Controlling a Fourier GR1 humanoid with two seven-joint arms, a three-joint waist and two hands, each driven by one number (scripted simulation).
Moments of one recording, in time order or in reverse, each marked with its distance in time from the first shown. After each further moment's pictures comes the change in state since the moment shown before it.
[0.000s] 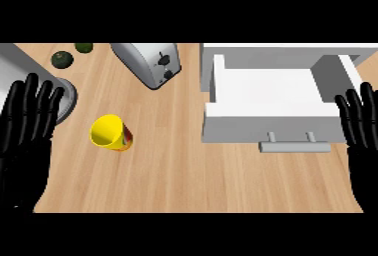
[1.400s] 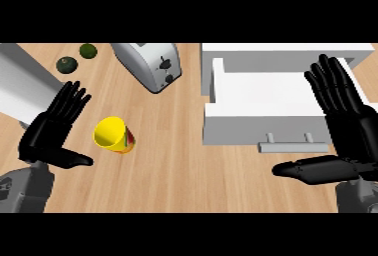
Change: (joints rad) left arm -0.208 0.198 0.218 0.873 0.296 -0.453 -0.223; right arm -0.221 -0.065 -0.037 0.211 -0.057 0.123 0.080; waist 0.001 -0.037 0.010
